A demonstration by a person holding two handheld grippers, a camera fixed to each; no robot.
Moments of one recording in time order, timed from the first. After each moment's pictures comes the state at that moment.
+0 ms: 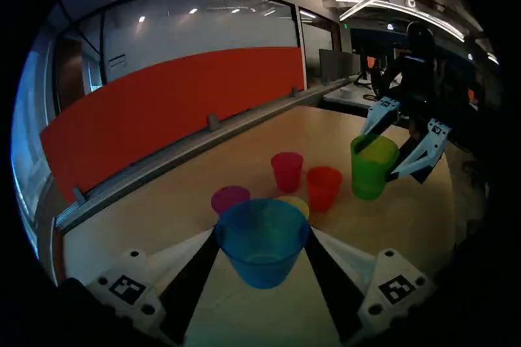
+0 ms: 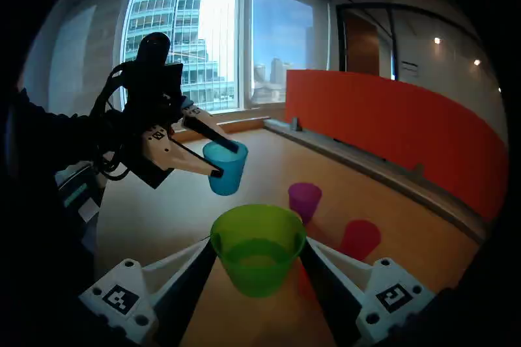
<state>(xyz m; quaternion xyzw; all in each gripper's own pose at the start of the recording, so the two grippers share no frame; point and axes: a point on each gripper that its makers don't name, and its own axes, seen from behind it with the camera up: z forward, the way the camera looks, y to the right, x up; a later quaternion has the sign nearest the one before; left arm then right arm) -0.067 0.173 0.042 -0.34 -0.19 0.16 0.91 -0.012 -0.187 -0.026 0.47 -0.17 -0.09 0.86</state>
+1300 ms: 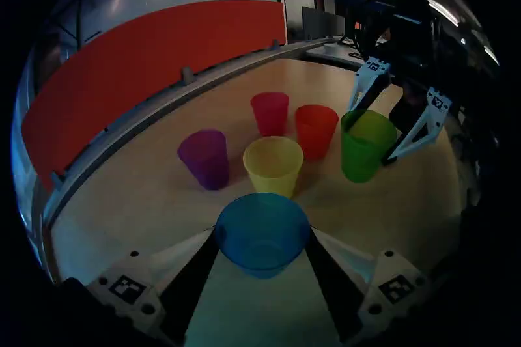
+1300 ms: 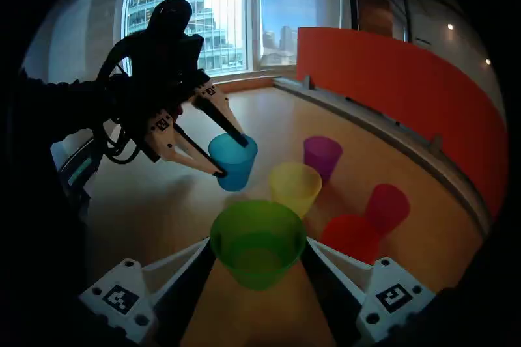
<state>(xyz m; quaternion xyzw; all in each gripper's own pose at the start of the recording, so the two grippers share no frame) -0.157 0.174 0.042 -0.37 -0.28 0.20 0.86 -0.082 -0.195 -0.030 0.48 -0.25 -0.14 0.83</state>
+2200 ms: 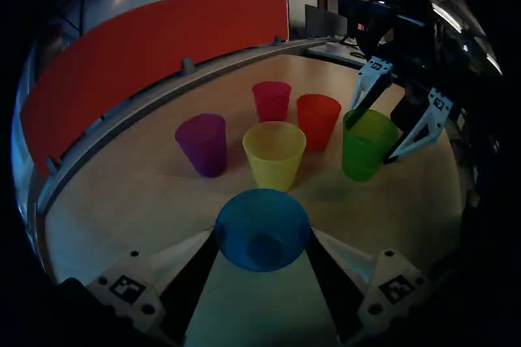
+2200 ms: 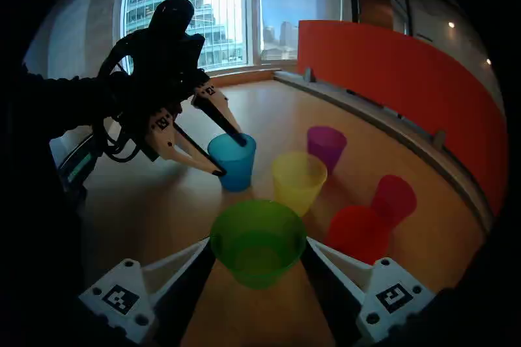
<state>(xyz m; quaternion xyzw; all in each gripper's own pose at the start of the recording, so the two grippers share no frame) -0.179 0.168 0.039 -0.37 -0.29 0.19 0.86 -0.096 -0.196 -0.034 0.48 -0.27 -0.14 0.82</state>
